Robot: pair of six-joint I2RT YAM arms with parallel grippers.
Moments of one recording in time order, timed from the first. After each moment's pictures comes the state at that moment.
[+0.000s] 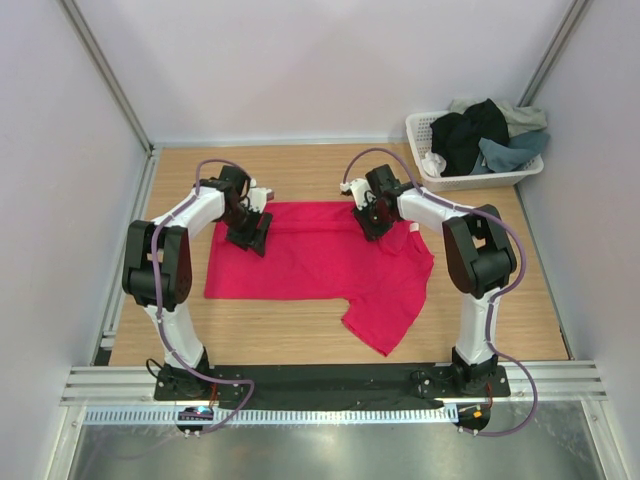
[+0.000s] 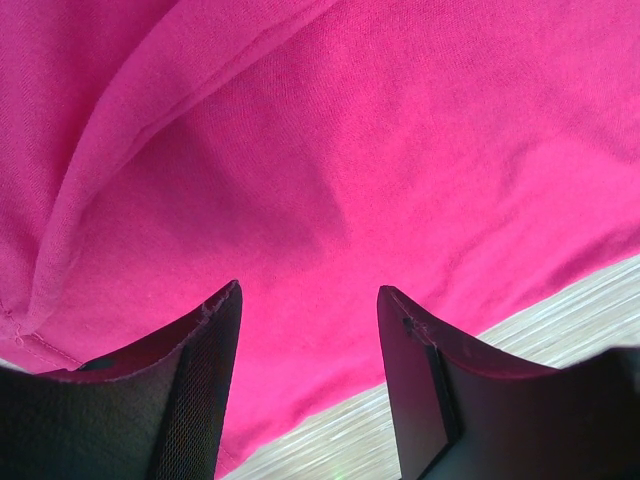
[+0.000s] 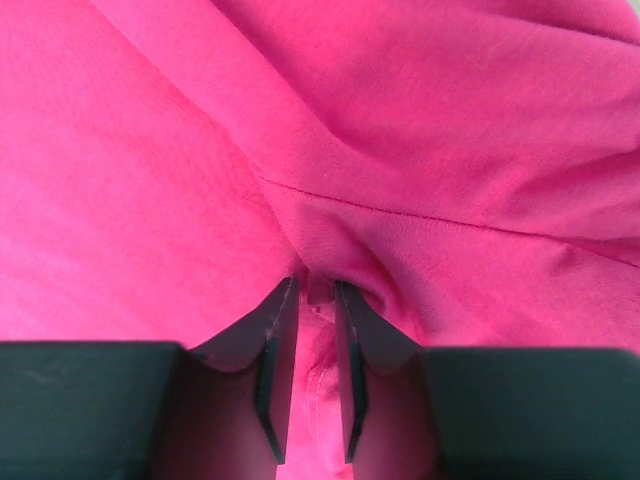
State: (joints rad) left arm -0.20 1.87 1.34 -0.82 0.31 0.21; right arm 0.41 1.99 1.39 -0.52 -0.18 -0.32
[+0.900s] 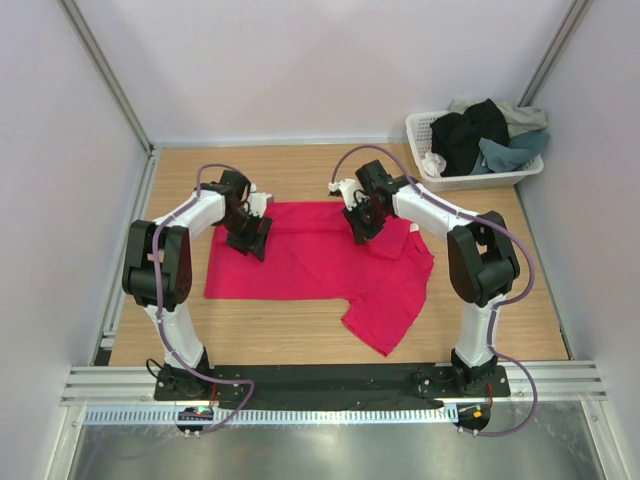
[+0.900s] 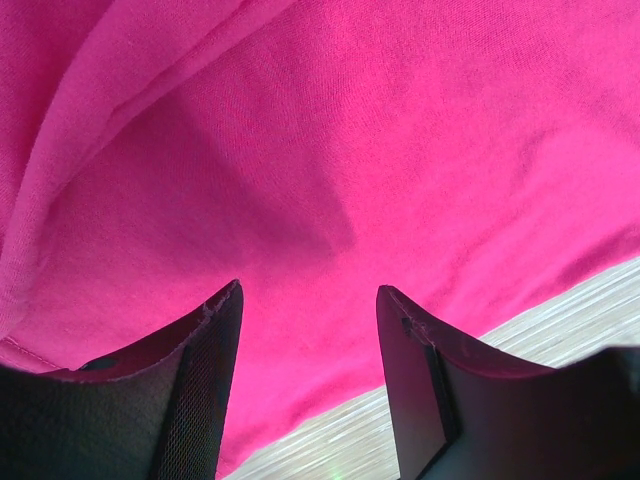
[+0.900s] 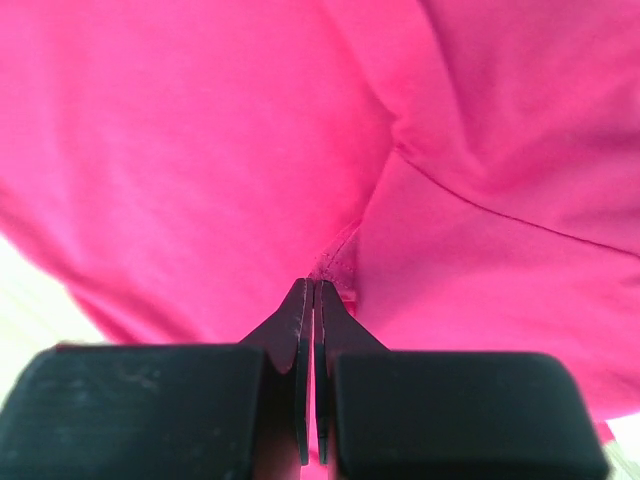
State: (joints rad) left arm -0.20 1.87 1.30 -0.80 0.31 0.21; right arm 0.47 1.93 1.46 -0.69 -0.28 -0.30
